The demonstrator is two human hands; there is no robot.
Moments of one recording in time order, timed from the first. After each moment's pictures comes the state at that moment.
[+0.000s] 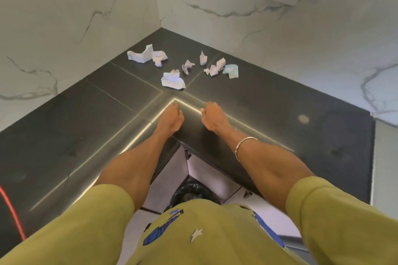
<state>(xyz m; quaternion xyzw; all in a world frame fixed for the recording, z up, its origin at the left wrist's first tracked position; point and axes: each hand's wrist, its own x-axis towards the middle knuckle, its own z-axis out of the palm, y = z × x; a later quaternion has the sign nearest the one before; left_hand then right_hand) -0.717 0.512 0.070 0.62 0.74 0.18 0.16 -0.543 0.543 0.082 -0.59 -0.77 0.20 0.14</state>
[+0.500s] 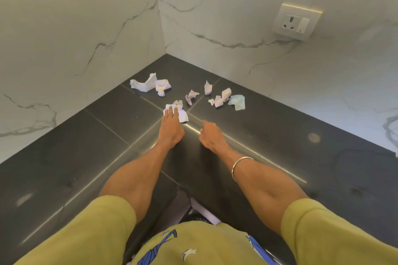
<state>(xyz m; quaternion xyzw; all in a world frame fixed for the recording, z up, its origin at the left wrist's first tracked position) -0.744 0.618 0.081 0.63 0.75 0.14 0.12 -0.579 0.633 0.084 -0.59 -0.75 0.25 0.12</state>
